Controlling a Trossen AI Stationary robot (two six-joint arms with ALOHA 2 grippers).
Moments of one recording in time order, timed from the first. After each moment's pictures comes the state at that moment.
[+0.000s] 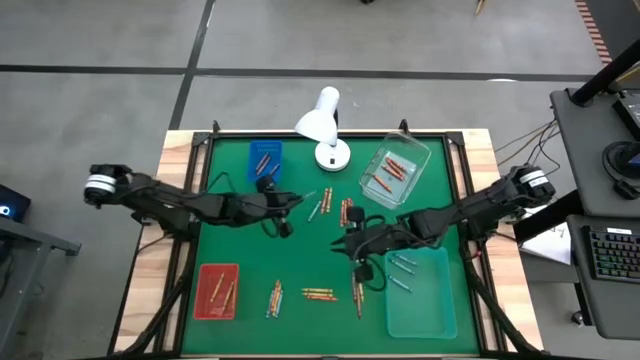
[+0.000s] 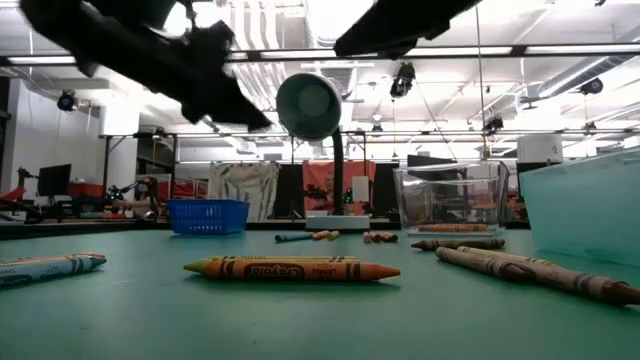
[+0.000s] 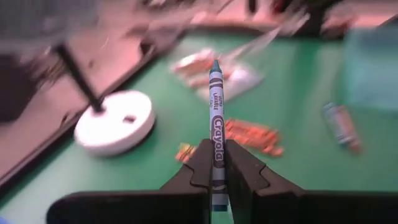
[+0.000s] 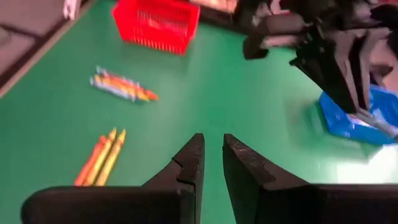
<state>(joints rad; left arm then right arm) -0.07 1.28 0.53 0.37 -0.48 -0.08 0.29 1.54 1.02 -0.01 0.23 -0.10</state>
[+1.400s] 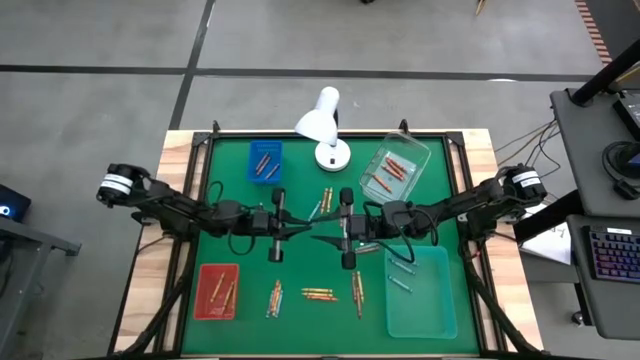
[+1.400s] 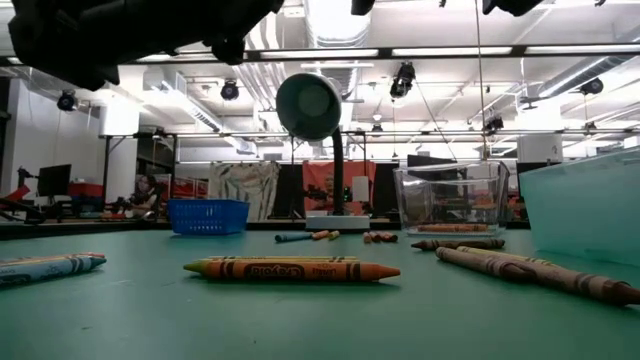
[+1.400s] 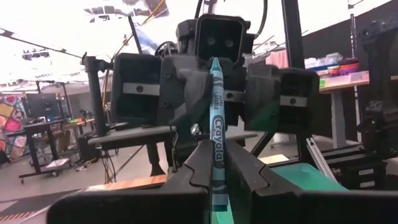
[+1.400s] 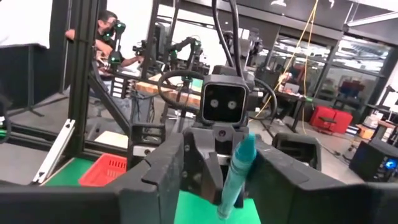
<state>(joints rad) -0.17 1.46 0.46 1.28 -0.09 0.18 0.20 1.60 0.94 0.79 0.13 -0.25</state>
